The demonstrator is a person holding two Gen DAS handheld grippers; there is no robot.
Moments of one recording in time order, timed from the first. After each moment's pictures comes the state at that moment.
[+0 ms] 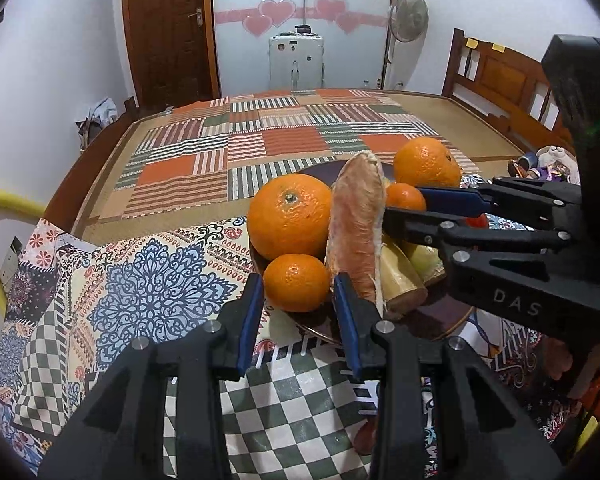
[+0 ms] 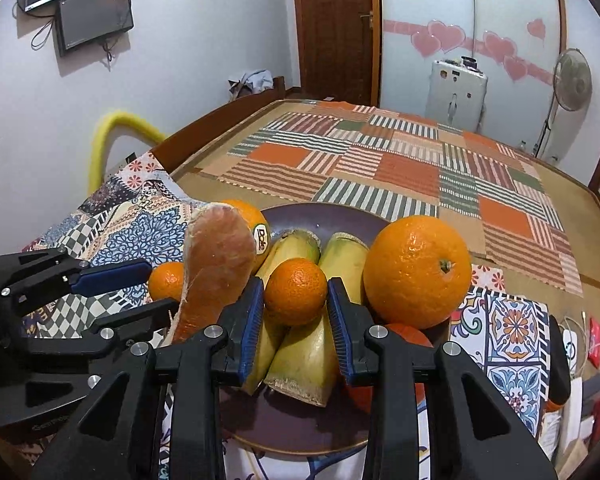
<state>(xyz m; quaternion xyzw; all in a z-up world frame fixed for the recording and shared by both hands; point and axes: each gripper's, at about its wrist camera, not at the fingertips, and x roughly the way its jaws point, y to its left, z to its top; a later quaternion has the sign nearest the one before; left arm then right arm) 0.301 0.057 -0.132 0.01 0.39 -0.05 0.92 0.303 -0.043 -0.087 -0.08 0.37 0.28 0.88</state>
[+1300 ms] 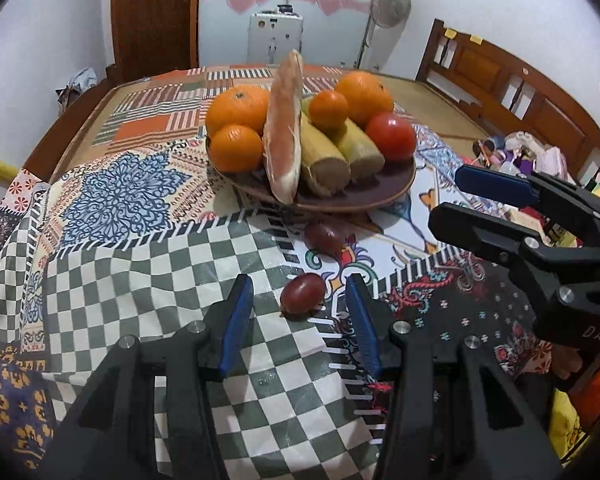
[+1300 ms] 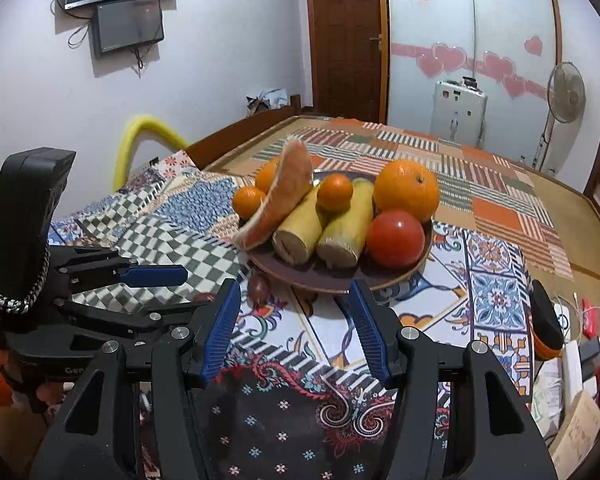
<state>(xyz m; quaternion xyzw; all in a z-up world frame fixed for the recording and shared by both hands) 0.221 0.046 -0.160 -0.02 0.42 -0.10 0.90 0.206 -0.081 -0.092 -0.08 0.34 0.30 0.89</state>
